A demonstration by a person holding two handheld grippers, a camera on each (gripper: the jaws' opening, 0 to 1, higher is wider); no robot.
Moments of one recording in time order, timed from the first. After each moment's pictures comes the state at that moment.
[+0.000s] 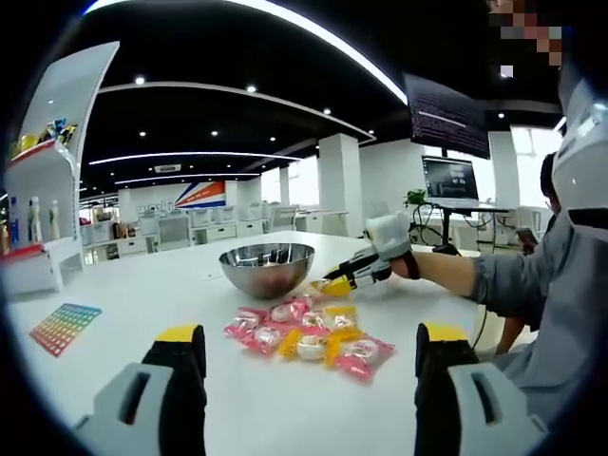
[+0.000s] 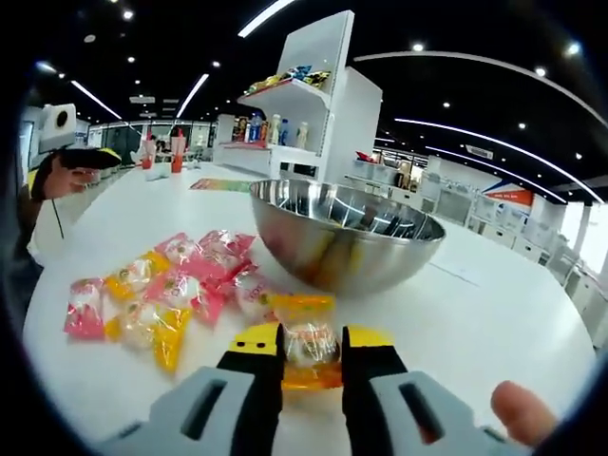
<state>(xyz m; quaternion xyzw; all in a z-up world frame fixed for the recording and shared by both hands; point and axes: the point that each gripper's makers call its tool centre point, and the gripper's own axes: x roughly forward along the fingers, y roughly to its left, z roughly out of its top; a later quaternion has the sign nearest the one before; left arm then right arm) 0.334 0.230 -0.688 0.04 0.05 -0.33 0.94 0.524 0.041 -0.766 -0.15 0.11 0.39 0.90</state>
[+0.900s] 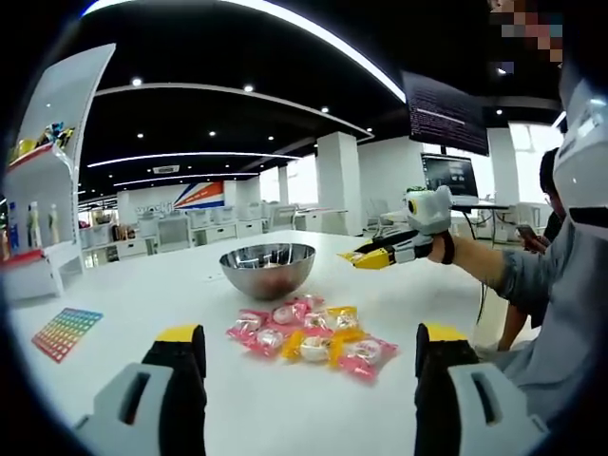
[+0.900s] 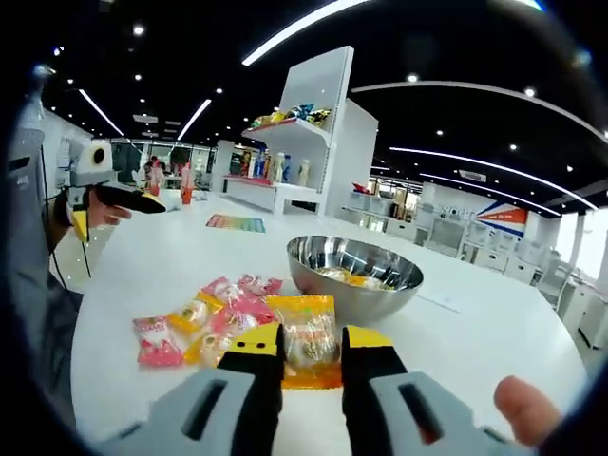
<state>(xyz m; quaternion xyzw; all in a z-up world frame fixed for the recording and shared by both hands) 0.338 0.231 -0.686 0.05 0.05 -0.33 0.94 0.448 0.035 -0.700 -0.12 0.04 0.40 0.91</state>
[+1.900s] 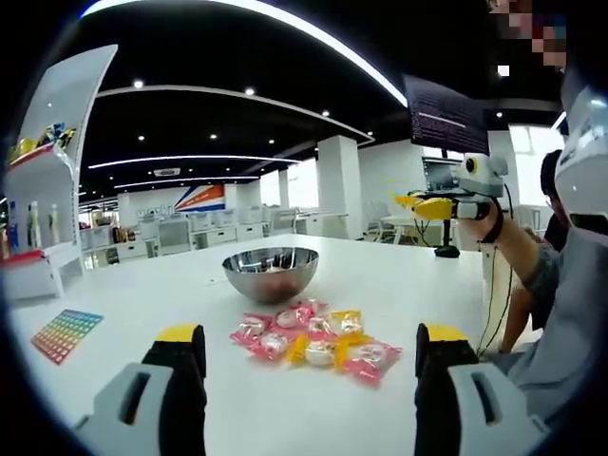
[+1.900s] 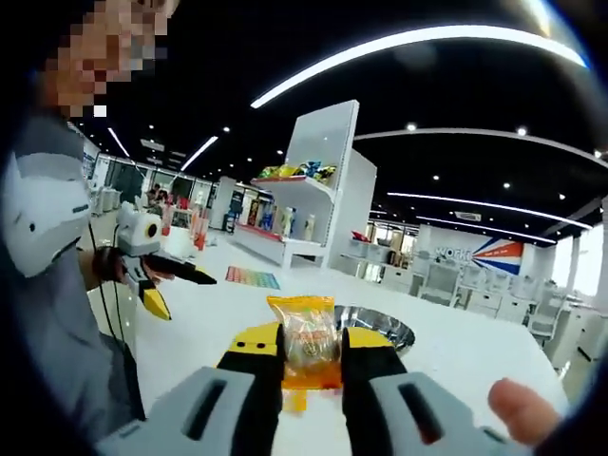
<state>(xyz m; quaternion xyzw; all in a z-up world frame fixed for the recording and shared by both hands) 0.343 0.235 -0.683 0.04 0.04 -0.33 0.94 0.372 0.032 -0.587 -0.12 -0.06 0.39 0.91</state>
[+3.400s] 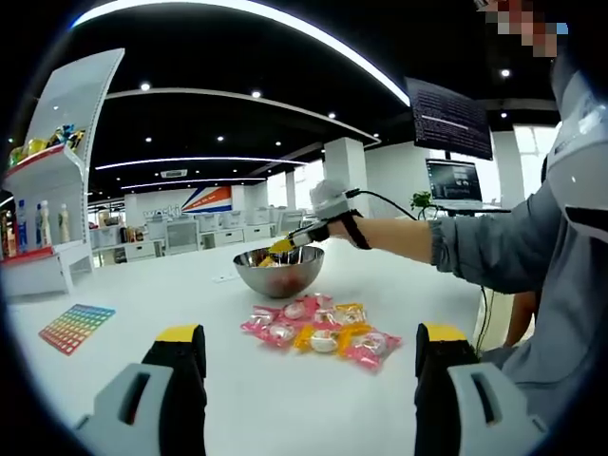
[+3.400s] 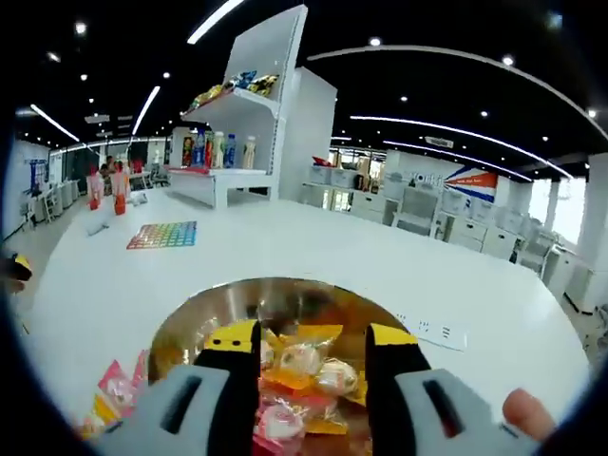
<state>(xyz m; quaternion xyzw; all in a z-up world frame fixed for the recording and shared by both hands) 0.325 0.255 -0.685 0.04 0.04 -0.31 0.95 0.616 0.098 -0.668 -0.06 0.08 0.32 0.94</state>
